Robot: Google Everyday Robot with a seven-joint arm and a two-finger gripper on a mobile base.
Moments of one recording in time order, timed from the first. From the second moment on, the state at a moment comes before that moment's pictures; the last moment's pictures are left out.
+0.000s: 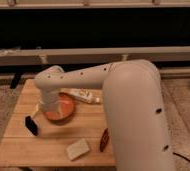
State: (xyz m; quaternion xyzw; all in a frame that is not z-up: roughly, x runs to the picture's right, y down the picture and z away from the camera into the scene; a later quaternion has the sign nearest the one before) arm -0.243 0.142 0.747 -0.40 0.16 0.59 0.68
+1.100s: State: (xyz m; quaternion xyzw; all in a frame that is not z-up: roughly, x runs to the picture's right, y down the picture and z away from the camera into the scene) arm -0.255 0.164 0.777 -0.31 0.23 0.57 0.73
